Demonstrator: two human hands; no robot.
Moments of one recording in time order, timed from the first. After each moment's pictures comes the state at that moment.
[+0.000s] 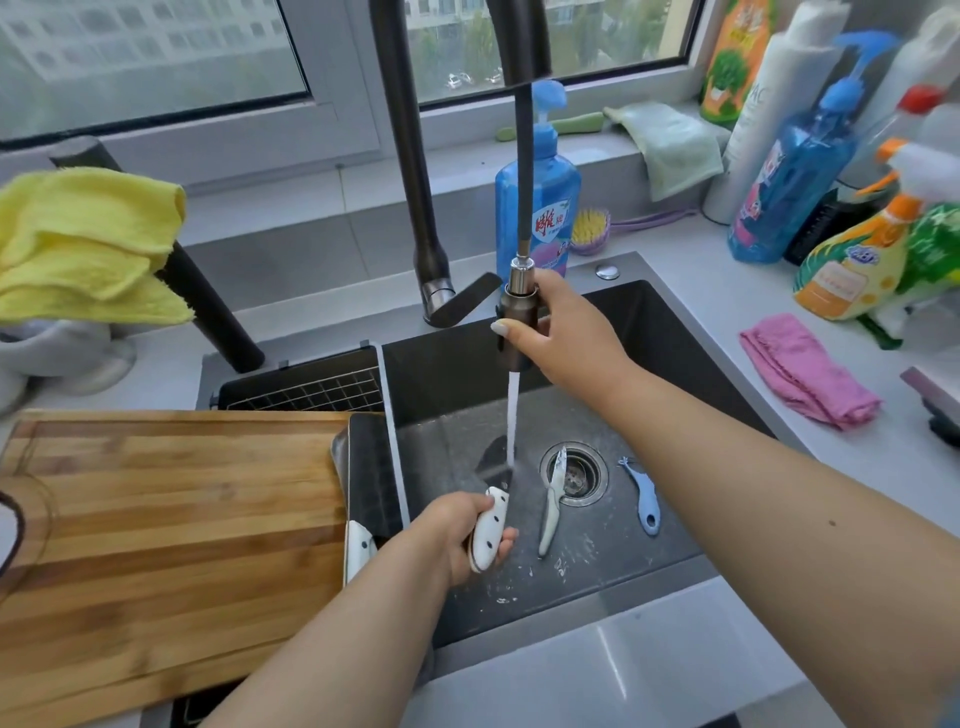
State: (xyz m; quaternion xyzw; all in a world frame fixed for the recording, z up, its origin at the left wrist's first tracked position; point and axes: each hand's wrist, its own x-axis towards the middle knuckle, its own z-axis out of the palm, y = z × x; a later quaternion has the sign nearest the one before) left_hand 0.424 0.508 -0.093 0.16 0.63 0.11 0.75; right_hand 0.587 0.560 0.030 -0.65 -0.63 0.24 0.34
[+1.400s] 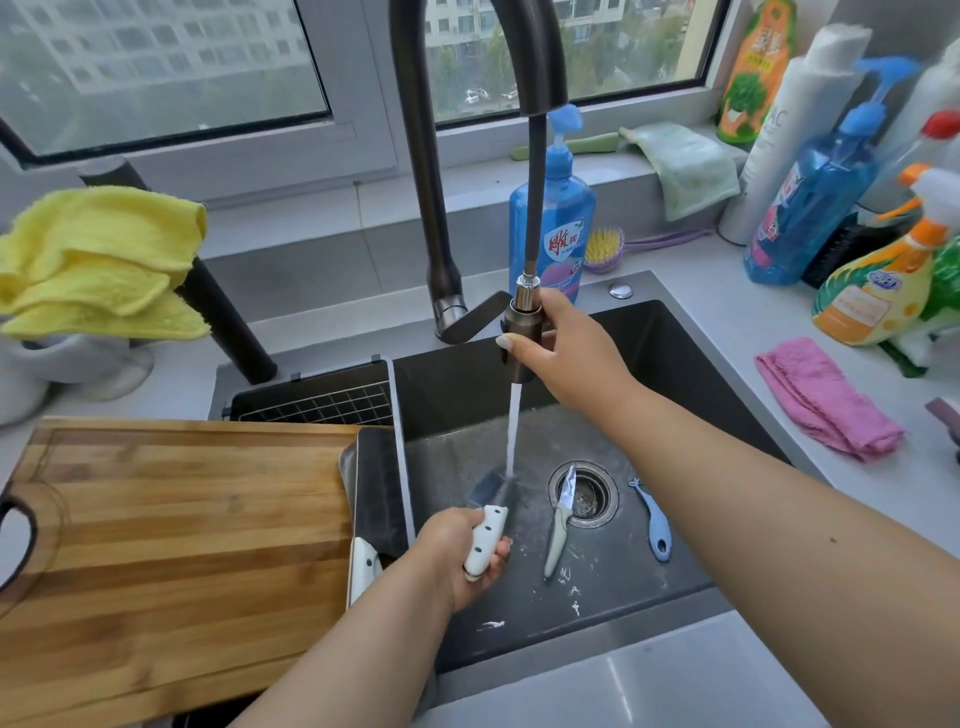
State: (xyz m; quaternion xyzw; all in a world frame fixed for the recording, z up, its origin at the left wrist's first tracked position) left_hand 0.417 0.507 -0.094 0.11 0.62 0.19 0.75; right_hand 0.582 0.569 0.029 -0.65 -0.63 0.26 0.34
